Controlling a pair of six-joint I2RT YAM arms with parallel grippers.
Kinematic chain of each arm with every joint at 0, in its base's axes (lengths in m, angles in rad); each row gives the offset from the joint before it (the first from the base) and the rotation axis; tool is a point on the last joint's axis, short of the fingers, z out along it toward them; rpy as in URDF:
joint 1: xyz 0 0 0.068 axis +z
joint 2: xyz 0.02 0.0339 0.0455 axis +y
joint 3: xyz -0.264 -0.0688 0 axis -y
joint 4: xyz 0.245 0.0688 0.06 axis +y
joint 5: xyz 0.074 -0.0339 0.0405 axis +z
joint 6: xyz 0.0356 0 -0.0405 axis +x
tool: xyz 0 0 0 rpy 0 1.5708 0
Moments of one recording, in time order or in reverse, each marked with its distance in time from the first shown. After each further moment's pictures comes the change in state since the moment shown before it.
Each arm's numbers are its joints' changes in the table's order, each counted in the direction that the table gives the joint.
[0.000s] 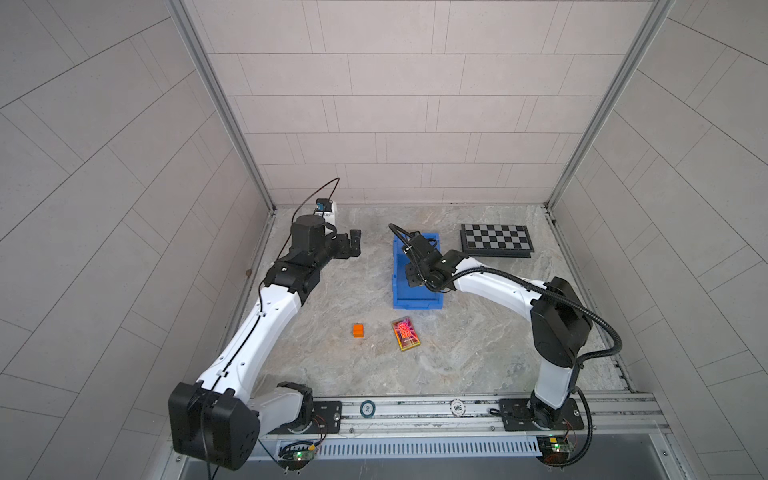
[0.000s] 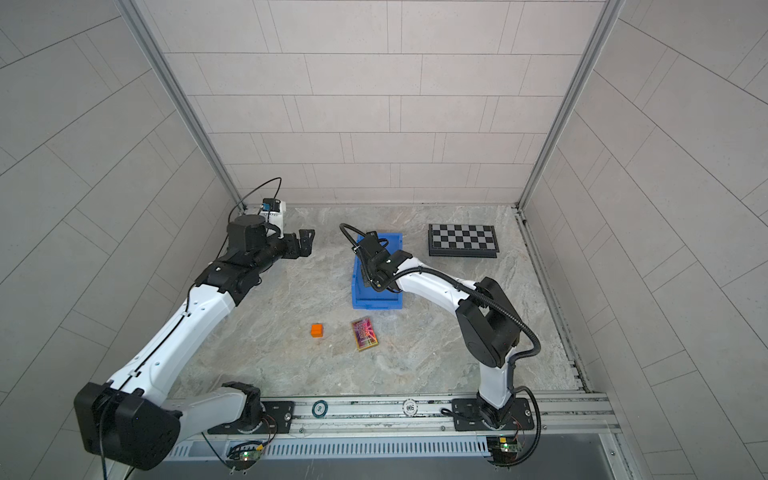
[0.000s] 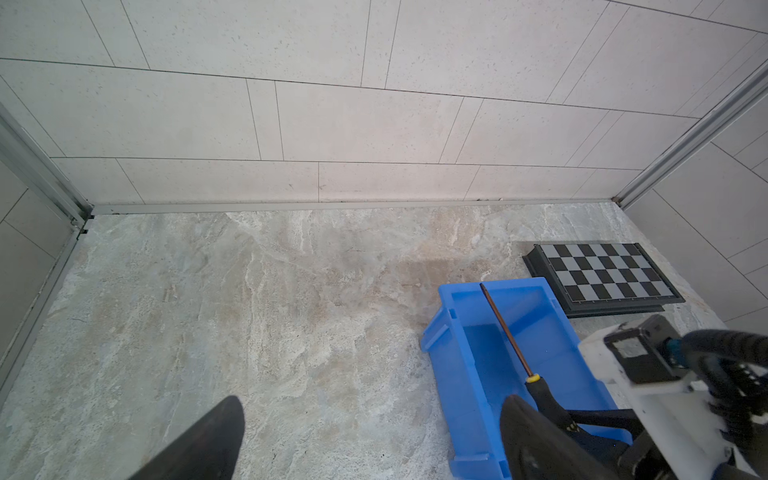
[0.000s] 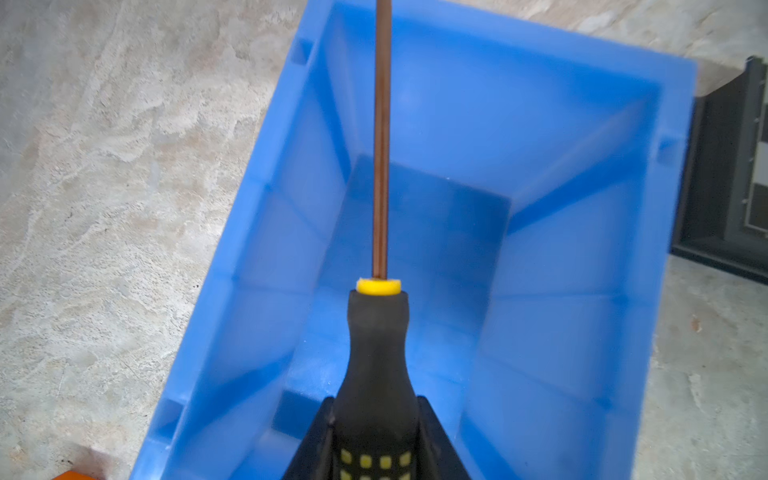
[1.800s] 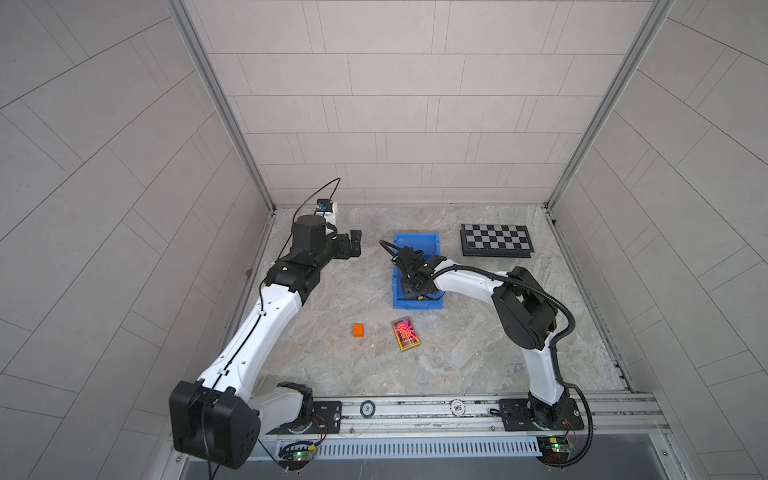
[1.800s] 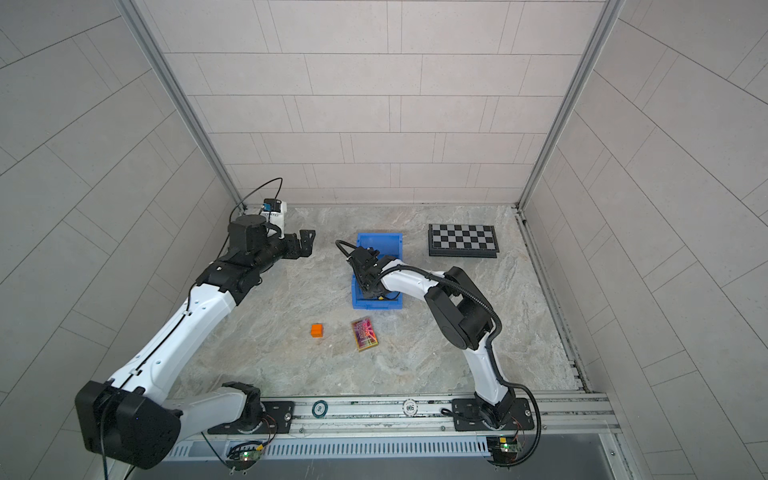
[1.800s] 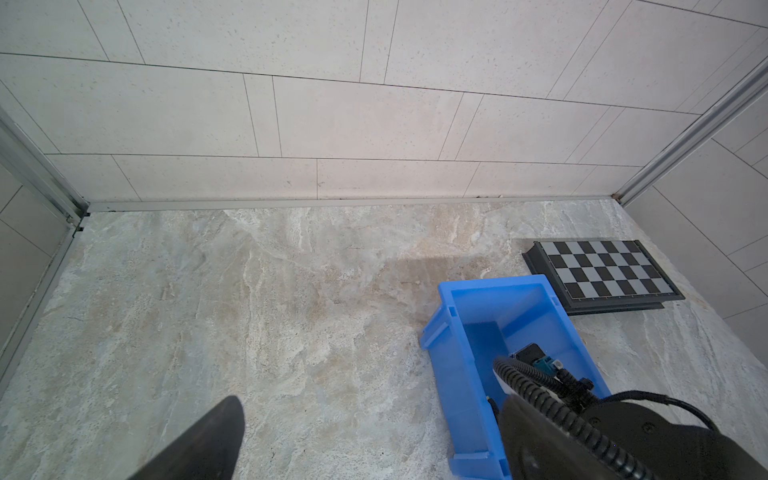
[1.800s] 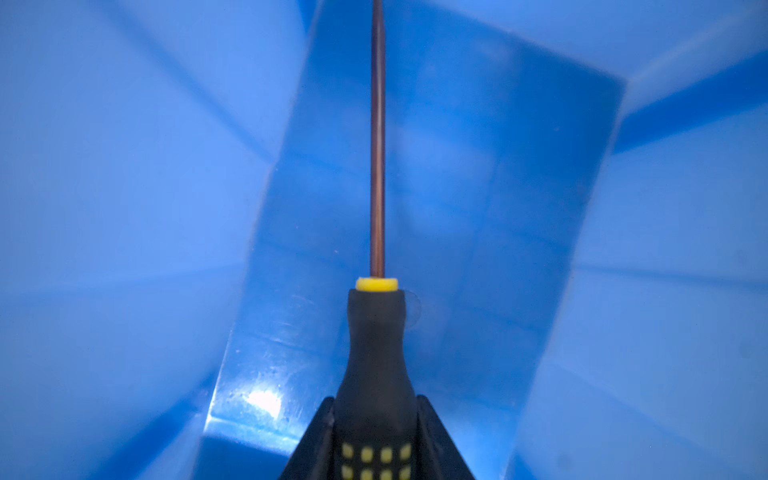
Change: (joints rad) left arm 0.001 0.006 0.000 0.001 -0.004 0.000; right arm 0.000 0.215 0.068 0.063 0.005 0.016
